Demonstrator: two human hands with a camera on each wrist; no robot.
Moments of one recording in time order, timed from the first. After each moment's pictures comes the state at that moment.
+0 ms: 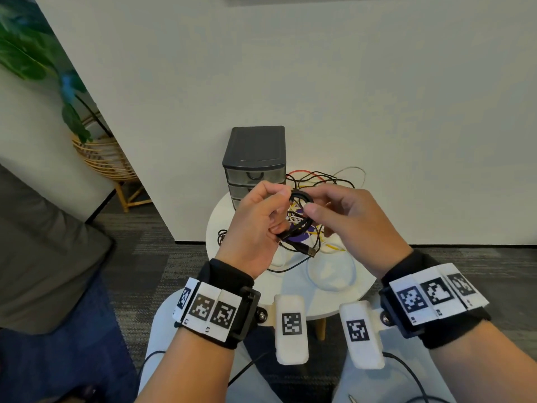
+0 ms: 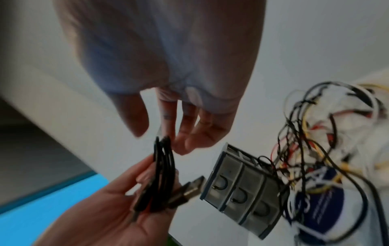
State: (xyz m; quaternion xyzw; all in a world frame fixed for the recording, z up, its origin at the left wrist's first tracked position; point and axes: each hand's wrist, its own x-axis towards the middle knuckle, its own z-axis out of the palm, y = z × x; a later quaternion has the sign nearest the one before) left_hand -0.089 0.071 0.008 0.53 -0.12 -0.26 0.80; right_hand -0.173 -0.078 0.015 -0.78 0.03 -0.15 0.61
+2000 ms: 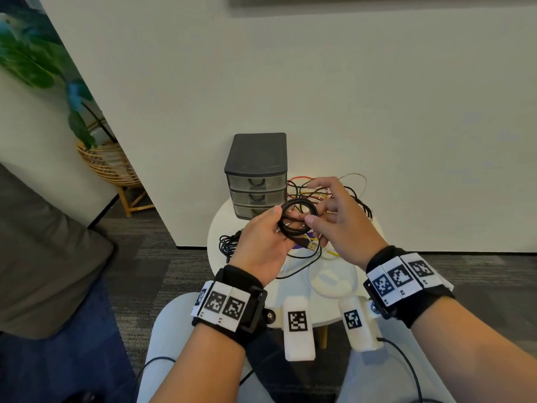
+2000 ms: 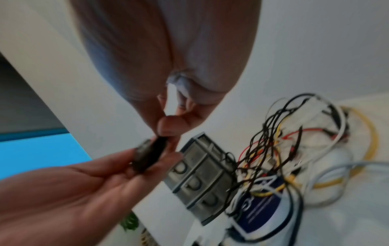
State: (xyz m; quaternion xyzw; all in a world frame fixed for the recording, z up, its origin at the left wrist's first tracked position) left_hand -0.086 0.059 -0.016 0.46 -0.01 -0.33 0.82; right_hand -0.143 -0.096 -0.021 -0.81 0.06 -0.15 0.56
